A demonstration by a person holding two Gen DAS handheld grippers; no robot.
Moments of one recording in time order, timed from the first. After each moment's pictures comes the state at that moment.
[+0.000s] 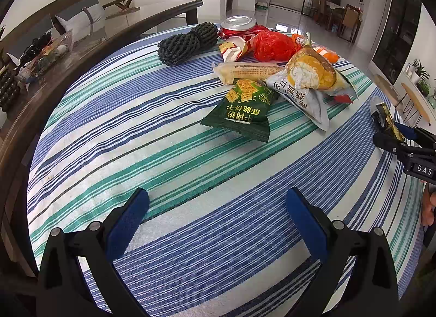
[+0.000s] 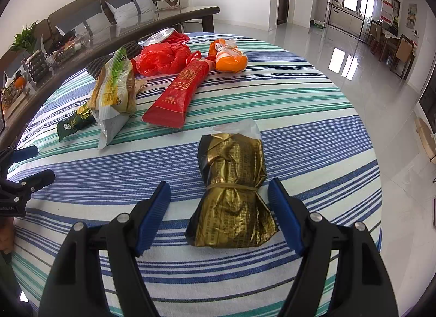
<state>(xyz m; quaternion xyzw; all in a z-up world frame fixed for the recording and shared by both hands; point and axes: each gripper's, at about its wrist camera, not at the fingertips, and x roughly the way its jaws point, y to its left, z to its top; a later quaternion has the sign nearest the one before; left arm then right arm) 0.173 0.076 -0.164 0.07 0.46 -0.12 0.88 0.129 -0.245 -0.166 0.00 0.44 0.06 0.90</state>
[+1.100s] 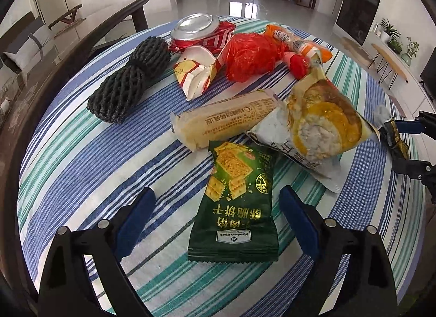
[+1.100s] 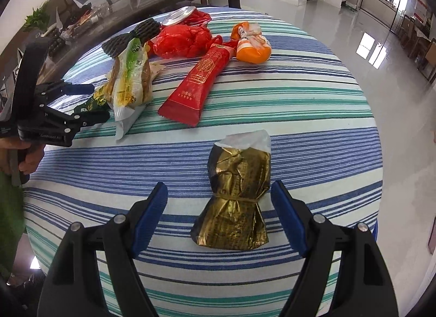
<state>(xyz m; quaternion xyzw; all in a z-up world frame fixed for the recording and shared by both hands) 0.265 0.034 -0.162 0.14 0.49 -0.23 0.83 0.157 -0.242 -0.147 -0.03 0.53 0.12 0.84</state>
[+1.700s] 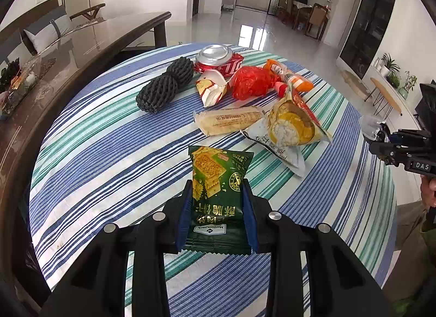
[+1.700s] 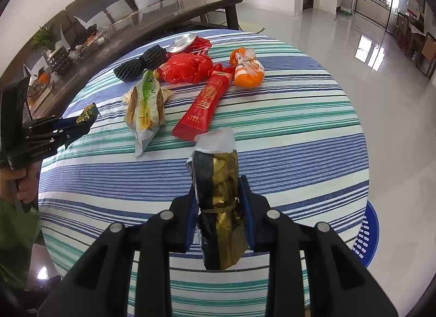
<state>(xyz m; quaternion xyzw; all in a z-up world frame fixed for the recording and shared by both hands) 0.210 0.079 -0.114 0.06 0.45 -0.21 0.86 0.138 -0.261 -0.109 0.01 0.48 0.13 0.86</state>
